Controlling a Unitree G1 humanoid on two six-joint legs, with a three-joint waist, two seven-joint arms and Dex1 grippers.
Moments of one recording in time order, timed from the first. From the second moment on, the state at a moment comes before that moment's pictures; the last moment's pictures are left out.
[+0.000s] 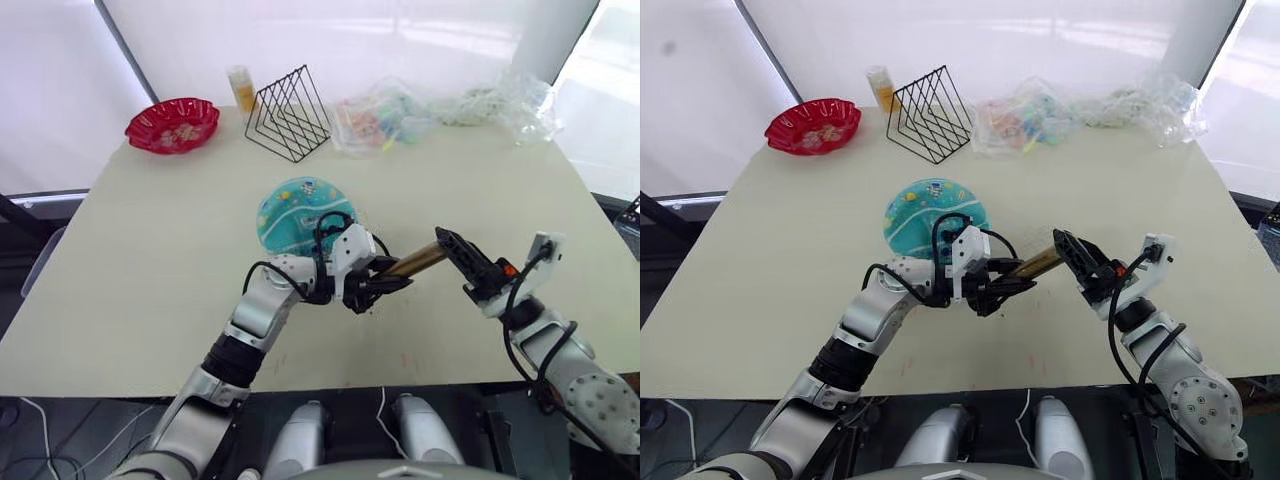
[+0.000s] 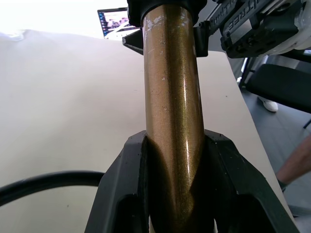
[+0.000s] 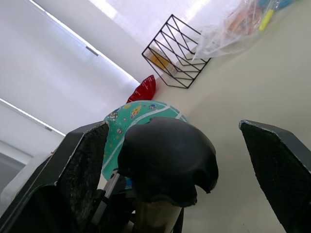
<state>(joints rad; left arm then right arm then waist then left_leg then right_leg) -0.49 0.30 -0.33 0.01 -0.25 0.31 -1.00 0.03 -0.29 -0.21 -0.53 1.26 0.62 0.11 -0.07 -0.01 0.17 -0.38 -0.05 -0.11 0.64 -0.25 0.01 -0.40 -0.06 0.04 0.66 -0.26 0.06</state>
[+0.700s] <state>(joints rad) -0.47 0.29 -0.34 0.01 -0.24 0.30 -1.00 0.00 -0.25 -0.17 -0.53 1.24 0.60 0.10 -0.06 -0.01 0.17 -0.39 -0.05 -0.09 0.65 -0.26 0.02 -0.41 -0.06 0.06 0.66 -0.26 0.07</state>
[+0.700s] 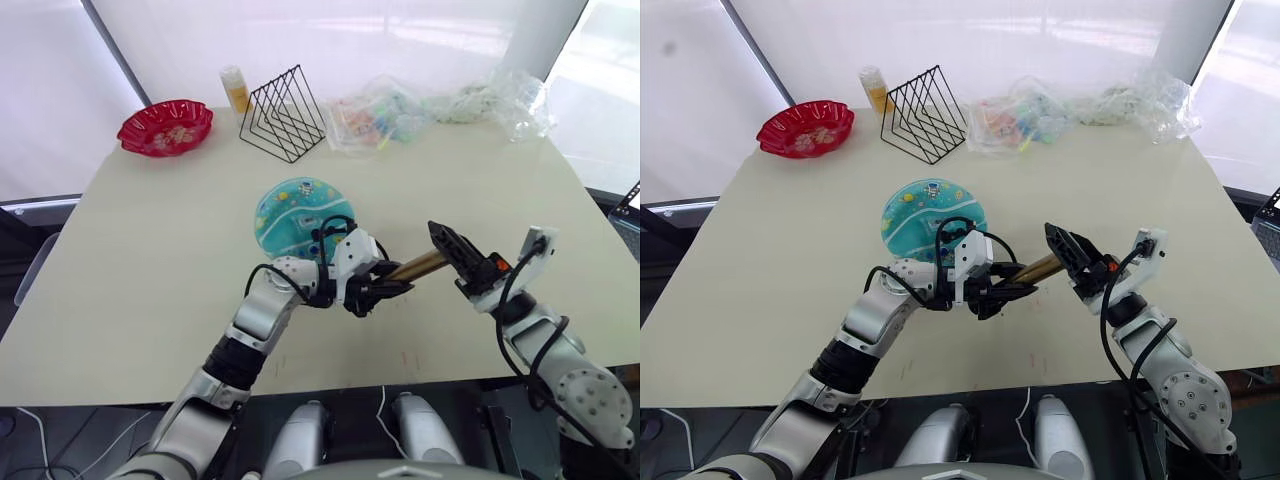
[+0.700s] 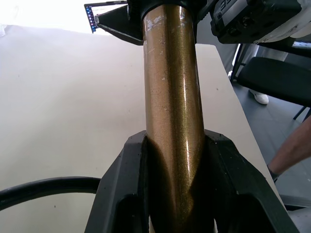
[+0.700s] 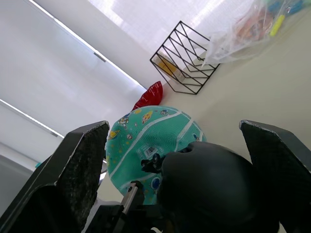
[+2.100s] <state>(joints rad) -0.47 0.34 -0.30 0.00 -0.30 0.36 -1.03 -0.01 -0.25 -0.16 -0.53 1.12 0.58 0.15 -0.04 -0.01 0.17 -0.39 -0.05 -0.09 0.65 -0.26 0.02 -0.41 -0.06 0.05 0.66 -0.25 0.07</state>
